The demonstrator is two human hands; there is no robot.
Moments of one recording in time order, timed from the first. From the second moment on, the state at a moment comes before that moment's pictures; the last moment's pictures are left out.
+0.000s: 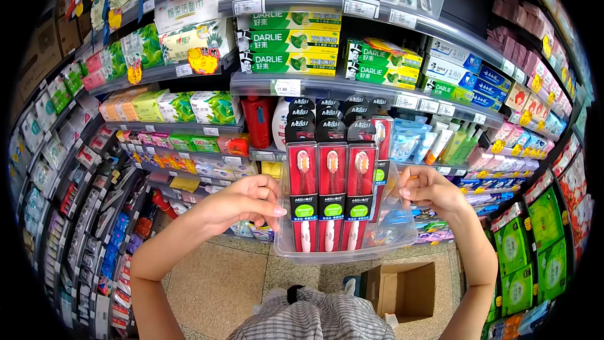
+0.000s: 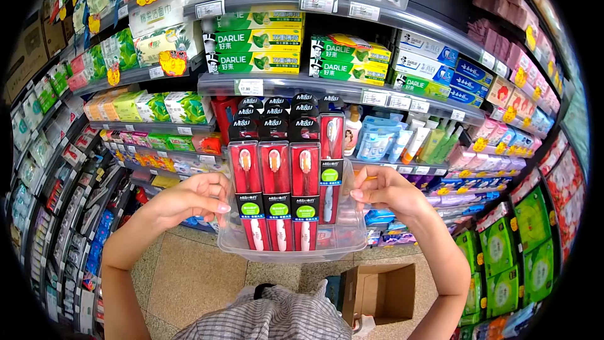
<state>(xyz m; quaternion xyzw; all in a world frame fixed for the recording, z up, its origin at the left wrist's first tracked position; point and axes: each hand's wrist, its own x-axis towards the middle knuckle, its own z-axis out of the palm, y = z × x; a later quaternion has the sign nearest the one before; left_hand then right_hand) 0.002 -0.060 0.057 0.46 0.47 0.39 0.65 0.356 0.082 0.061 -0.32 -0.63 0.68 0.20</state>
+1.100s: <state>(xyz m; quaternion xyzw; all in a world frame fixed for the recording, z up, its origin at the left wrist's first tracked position) -0.017 -0.064 0.067 0.45 0.45 0.40 0.66 0.345 0.074 0.074 -0.33 -0.65 0.65 0.22</state>
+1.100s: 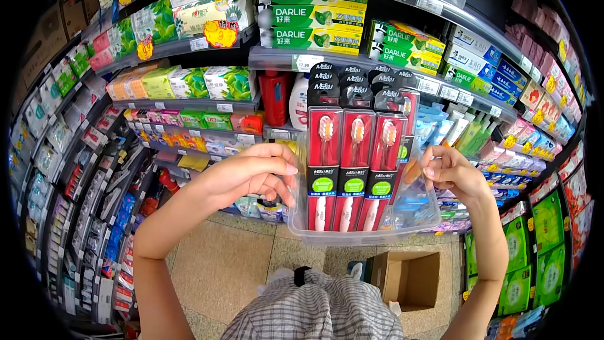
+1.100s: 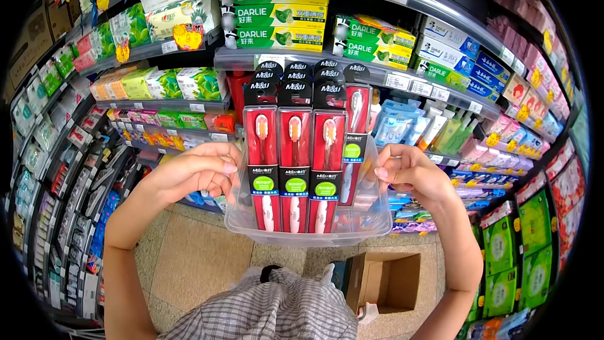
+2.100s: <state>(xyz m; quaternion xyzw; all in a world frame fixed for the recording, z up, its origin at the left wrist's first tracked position) 0.009 -0.057 0.062 0.45 0.43 0.38 0.69 0.379 0.078 0.072 -0.33 -0.65 0.65 0.22</state>
